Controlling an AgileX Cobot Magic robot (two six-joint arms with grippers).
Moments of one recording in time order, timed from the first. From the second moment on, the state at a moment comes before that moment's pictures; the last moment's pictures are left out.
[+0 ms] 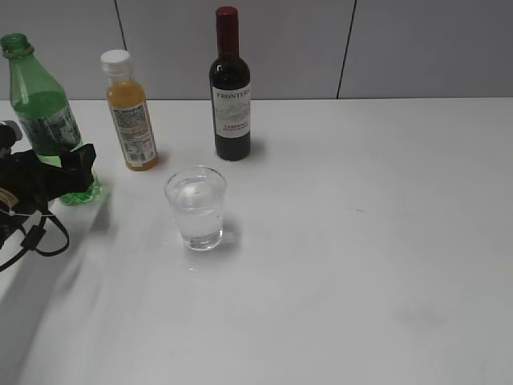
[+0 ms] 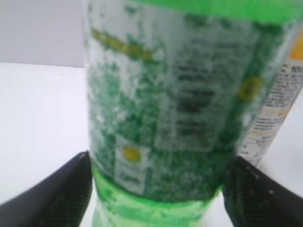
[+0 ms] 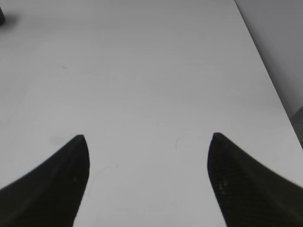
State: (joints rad) left arm -0.12 2.09 -0.57 -0.12 -1.21 0.03; right arm 0.01 0.00 -0.50 0.00 1.04 -0.06
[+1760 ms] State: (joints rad) left arm 0.09 1.16 -0.99 -0.26 0.51 0.40; right arm 0.01 0.00 -0.50 0.00 1.04 -0.06
